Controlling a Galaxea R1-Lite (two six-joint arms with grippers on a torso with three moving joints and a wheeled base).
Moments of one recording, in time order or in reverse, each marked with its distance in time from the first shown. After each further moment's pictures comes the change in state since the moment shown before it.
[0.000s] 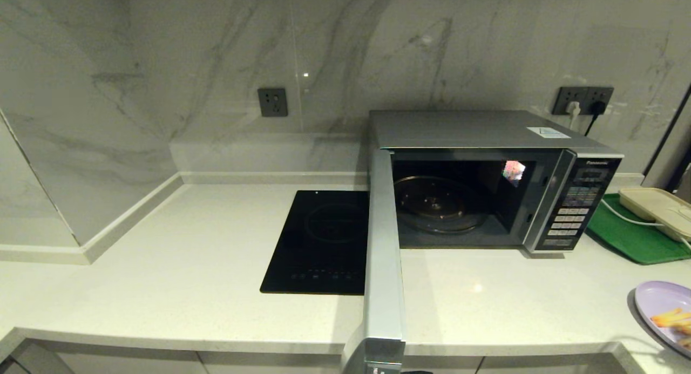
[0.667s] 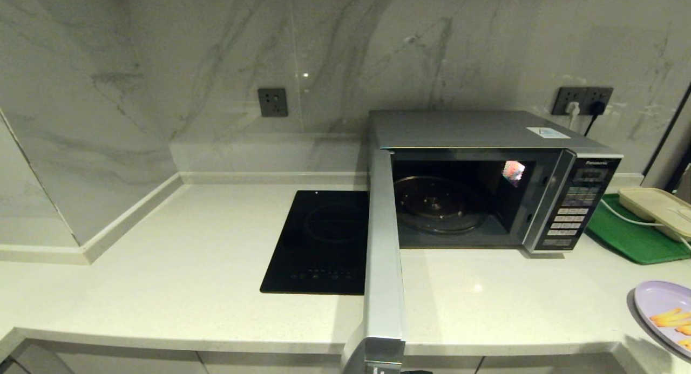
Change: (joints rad) left arm 0.000 0.000 0.000 0.000 0.000 0.000; right arm 0.441 -0.411 0.128 -0.036 -0.404 -0.244
